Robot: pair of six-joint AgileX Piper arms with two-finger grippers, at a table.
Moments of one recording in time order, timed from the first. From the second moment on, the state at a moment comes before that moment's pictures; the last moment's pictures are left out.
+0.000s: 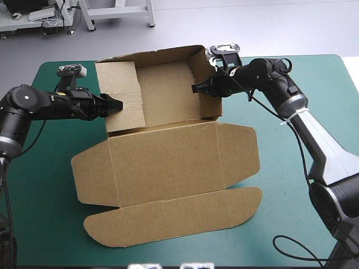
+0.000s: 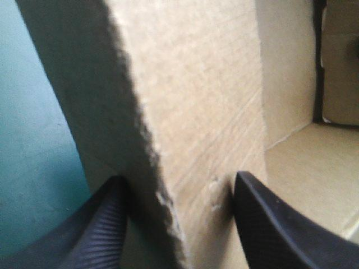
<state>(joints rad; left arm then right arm) 0.02 1.44 -1.37 -0.72 0.98 0.45 0.38 1.81 -1.82 0.38 0.87 -0.11</state>
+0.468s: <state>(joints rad) 0.02 1.49 -1.37 -0.67 0.92 0.43 0.39 1.79 -1.82 0.32 0.94 -0.05</state>
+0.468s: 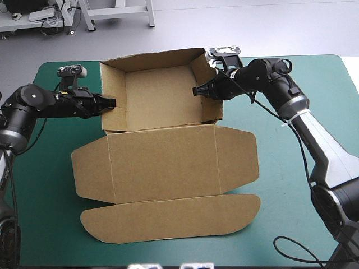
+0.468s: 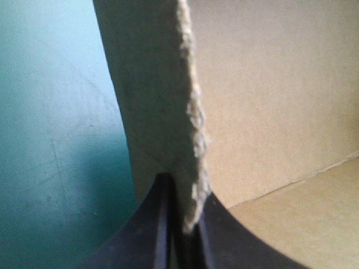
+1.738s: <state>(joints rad) -0.30 1.73 -1.39 -0.22 1.02 0.05 0.41 1.81 -1.47 0.15 0.96 0.20</state>
